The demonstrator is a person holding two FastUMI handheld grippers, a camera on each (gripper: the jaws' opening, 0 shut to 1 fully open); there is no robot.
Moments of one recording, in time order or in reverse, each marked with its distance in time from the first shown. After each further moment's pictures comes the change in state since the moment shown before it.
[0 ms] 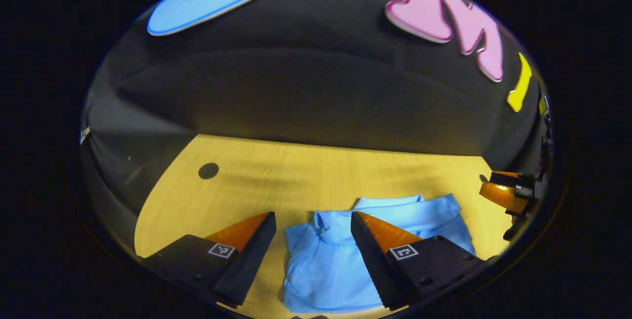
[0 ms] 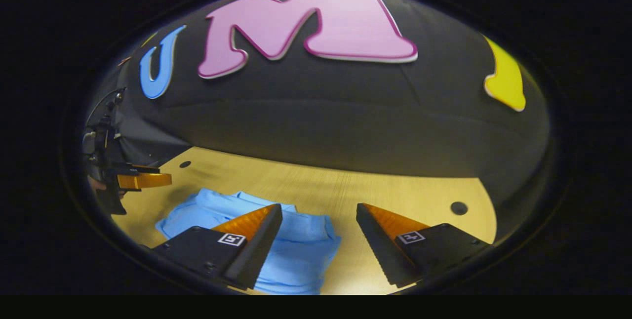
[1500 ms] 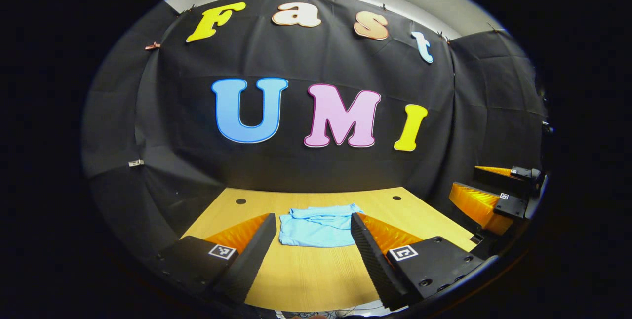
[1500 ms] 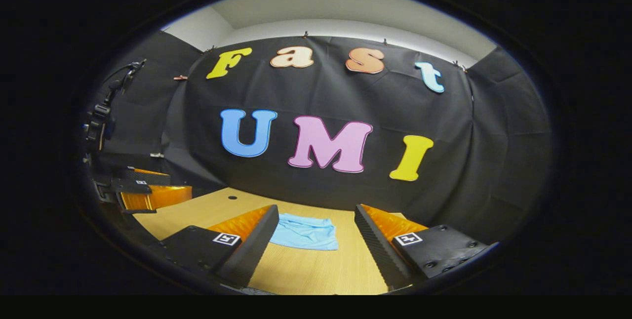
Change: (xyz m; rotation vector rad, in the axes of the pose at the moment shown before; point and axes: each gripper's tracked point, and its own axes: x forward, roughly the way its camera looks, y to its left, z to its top) left arm -0.443 -0.064 -0.073 0.069 -0.459 -0.098; right arm -0.452 0.179 0.022 -0.103 -0.444 -0.183
